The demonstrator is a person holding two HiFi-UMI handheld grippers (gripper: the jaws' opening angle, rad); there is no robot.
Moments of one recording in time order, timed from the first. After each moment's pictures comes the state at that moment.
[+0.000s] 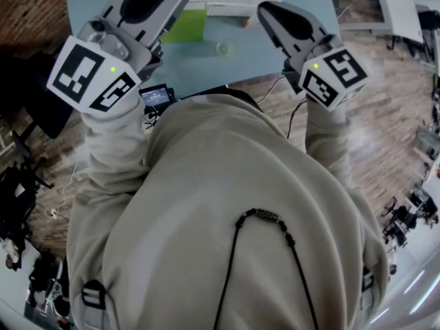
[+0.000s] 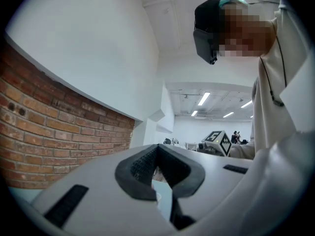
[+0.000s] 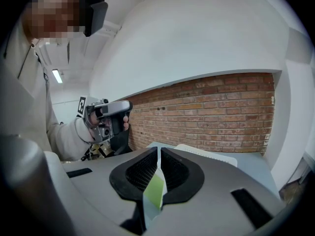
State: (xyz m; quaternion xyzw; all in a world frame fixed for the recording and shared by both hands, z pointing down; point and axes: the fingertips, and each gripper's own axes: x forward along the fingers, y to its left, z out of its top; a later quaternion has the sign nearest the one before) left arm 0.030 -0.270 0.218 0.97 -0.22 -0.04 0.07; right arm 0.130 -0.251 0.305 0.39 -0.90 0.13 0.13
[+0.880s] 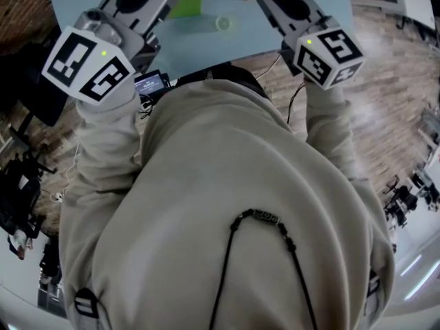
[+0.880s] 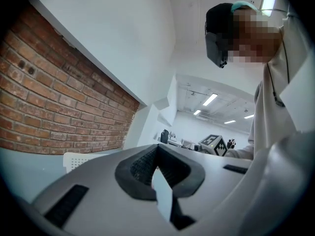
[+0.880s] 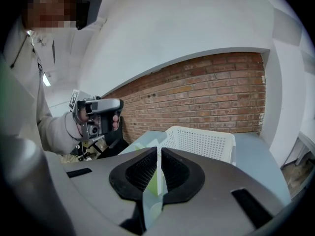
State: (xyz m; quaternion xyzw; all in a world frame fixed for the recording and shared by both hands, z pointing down) left arm 0.023 -0.253 0.241 0.96 -0.20 -0.01 0.17; right arm 0.129 -0.236 0.331 0.42 -0.88 0.19 0.15
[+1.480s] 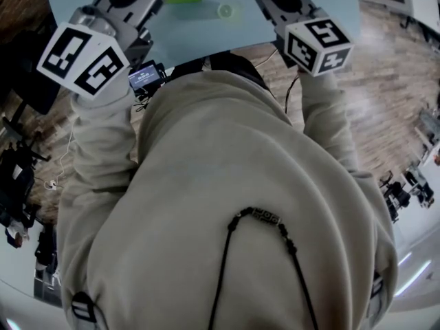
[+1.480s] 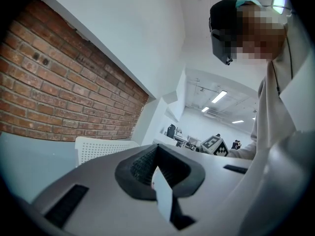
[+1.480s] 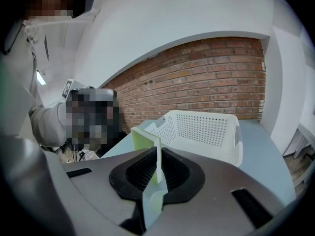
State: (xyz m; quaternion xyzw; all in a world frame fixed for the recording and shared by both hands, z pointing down) left arm 0.007 -0.248 0.258 0.95 -0.24 0.03 0.21; right arm 0.127 -0.226 0.369 0.41 -0.86 0.22 0.19
